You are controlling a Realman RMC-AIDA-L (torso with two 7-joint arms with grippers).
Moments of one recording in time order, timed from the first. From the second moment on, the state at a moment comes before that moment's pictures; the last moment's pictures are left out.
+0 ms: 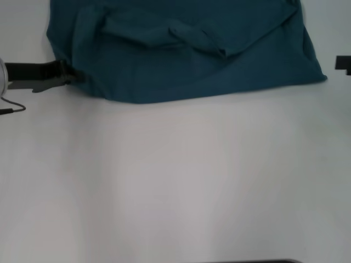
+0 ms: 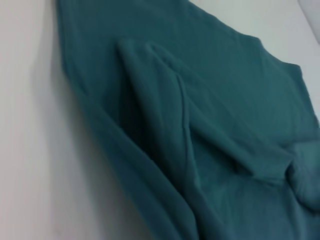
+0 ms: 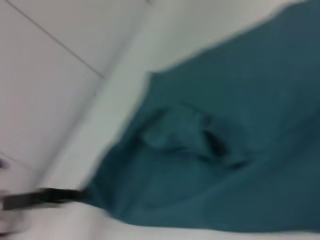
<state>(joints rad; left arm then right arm) -0.59 -2.06 -2.37 -0.75 -0.88 1.20 -2.48 0.46 1.85 -0.51 -0.75 -2.16 -1.70 2.17</state>
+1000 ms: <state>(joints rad) -0.64 -2.03 -2.39 -0.77 -0.89 1.33 -2.54 0.64 1.90 -0.59 -0.70 -2.51 -1.30 2.32</state>
